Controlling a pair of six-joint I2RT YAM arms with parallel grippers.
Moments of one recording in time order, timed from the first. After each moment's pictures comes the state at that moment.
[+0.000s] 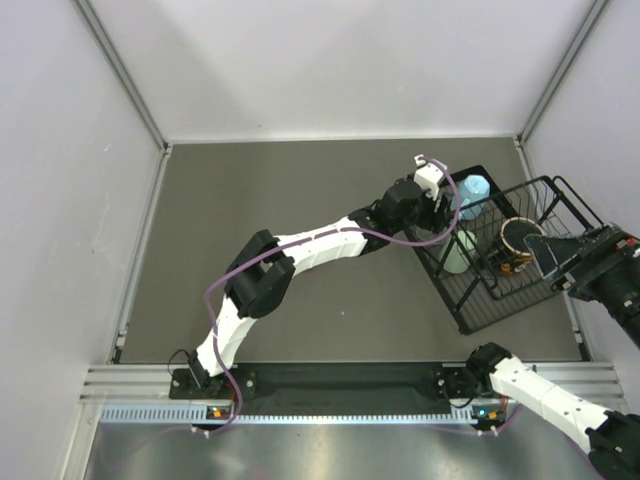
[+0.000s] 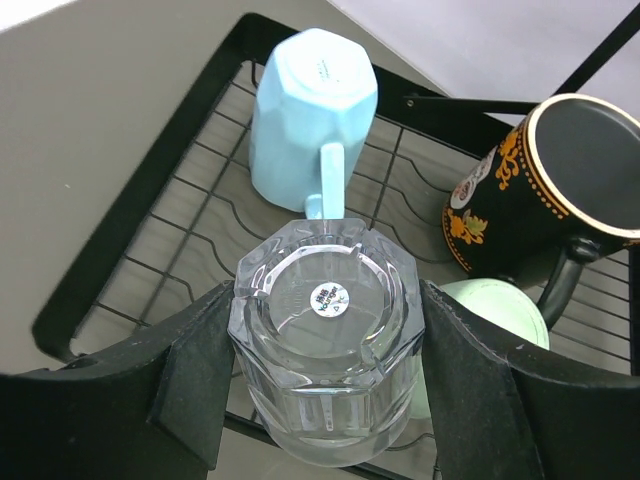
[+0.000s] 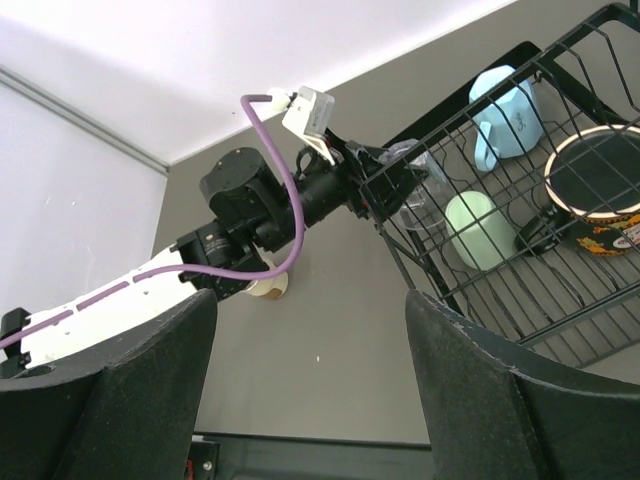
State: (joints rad) left arm -0.97 2.20 1.79 0.18 -0.04 -0.23; right arm 0.61 0.69 1.82 -1.36 0.43 0.67
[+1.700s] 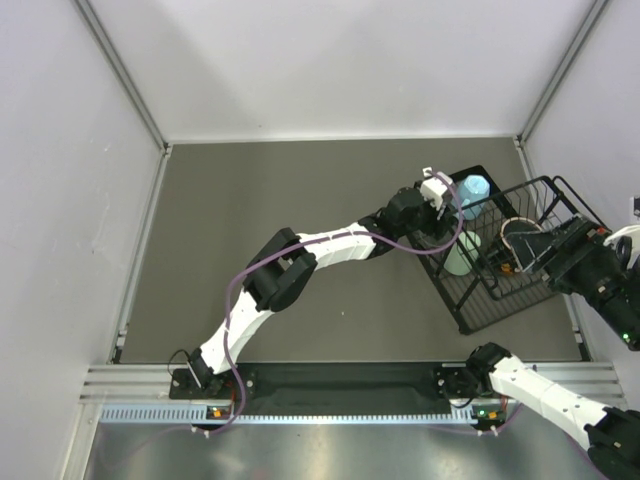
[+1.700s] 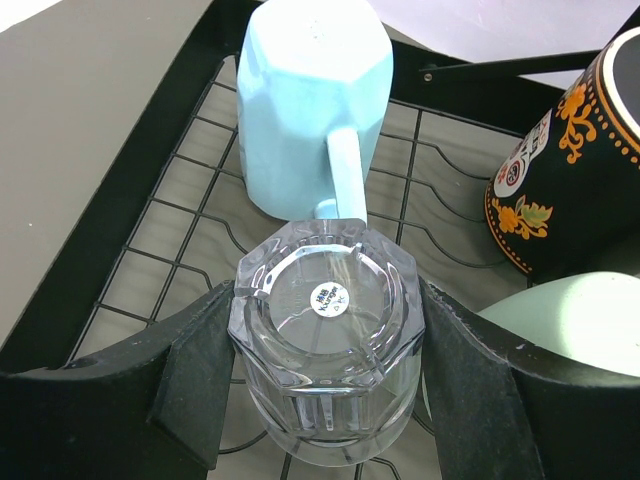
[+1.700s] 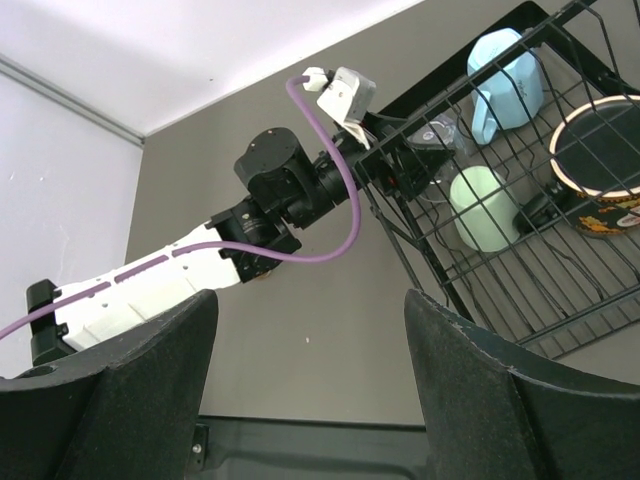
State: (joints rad) left arm -0.95 2.37 1.85 0.34 0.03 -0.13; right arm 0.61 0.72 1.76 -1.35 0.41 0.69
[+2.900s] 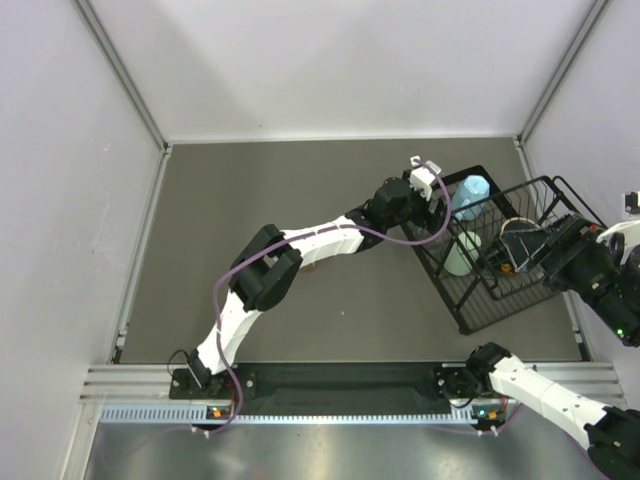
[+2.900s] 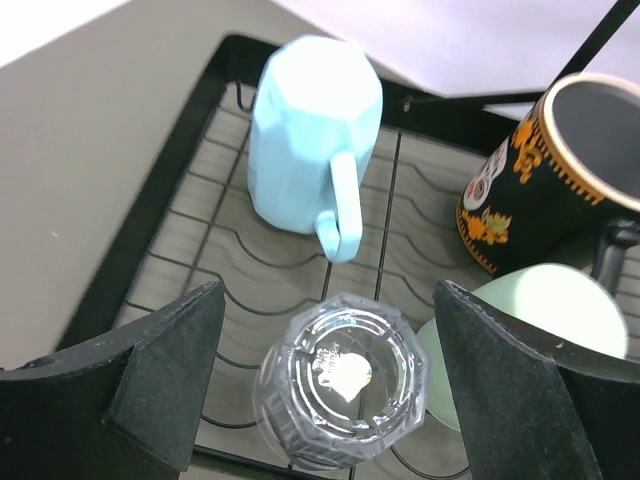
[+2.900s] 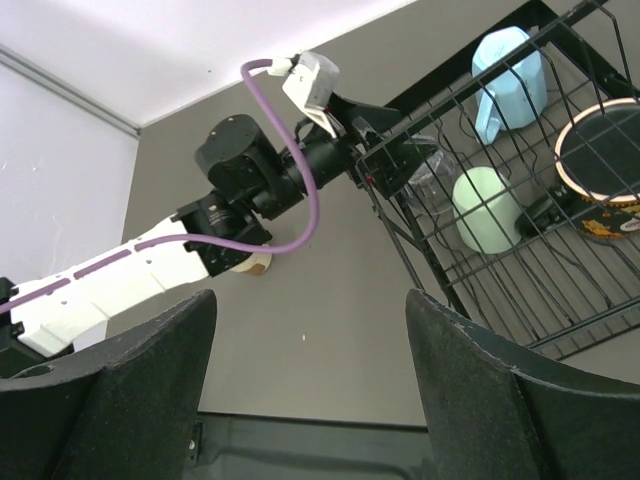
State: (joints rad) left arm -0.91 2.27 1.76 0.35 0.11 -0.16; right arm 0.61 0.72 1.74 -1.34 0.40 0.68
